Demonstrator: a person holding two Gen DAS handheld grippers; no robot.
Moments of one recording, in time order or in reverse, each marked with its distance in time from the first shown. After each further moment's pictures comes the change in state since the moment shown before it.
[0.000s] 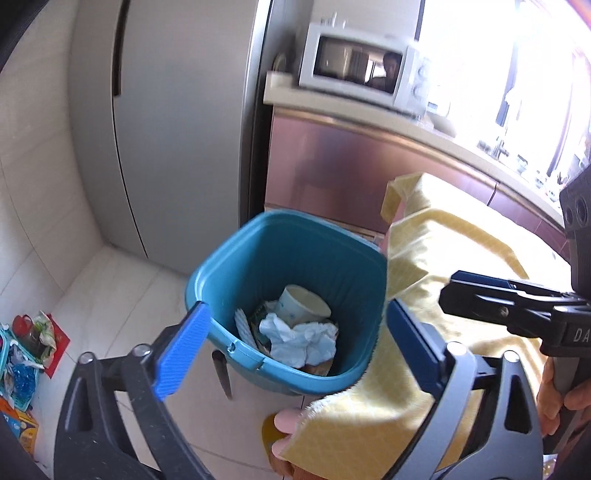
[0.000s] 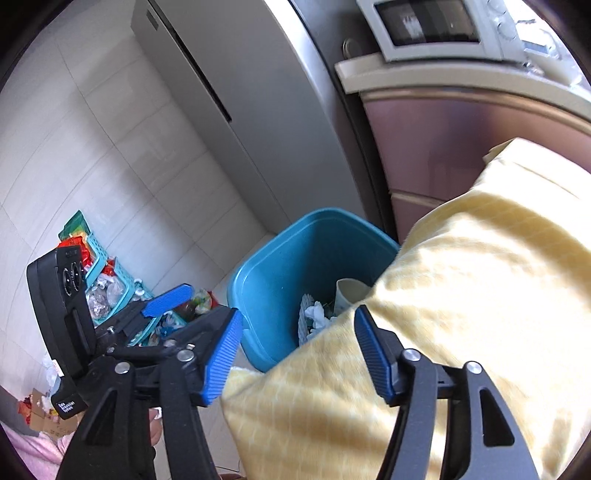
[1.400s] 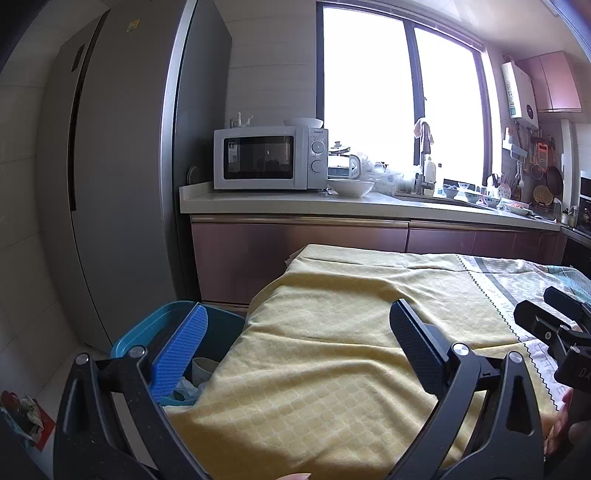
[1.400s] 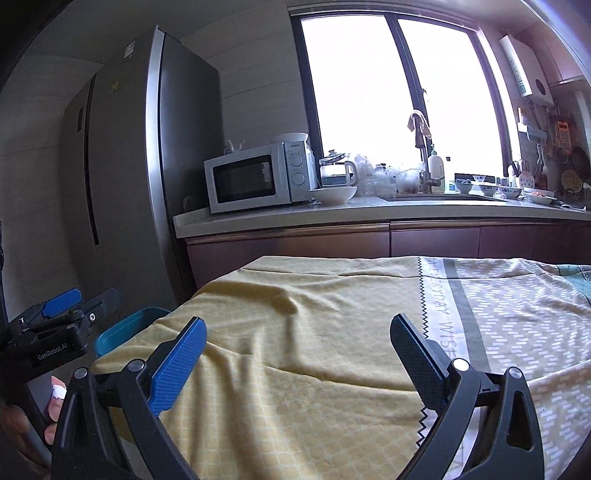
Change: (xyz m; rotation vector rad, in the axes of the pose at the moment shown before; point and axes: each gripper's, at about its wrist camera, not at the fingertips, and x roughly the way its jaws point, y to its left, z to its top) left arm -0.098 -0.164 -0.049 0.221 -0.374 -0.135; right arm -0.221 -0.039 -0.156 0.052 -0.618 -0.679
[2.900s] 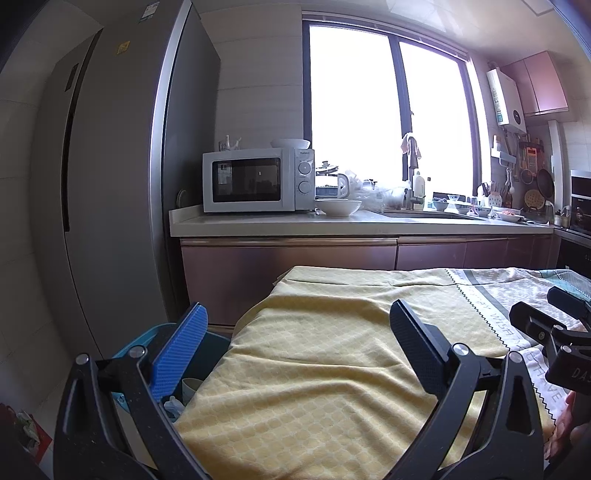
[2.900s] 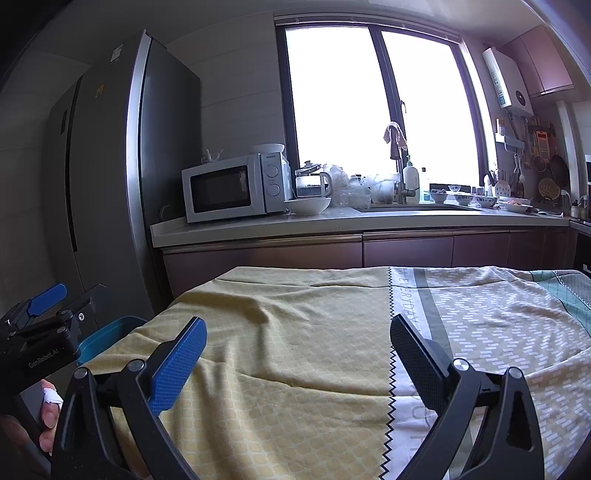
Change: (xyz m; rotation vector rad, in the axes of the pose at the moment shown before) left arm -0.005 -0.015 0.007 0.028 -0.080 -0.030; right arm -0.012 -0.004 0.007 -0.003 -0.040 -0.096
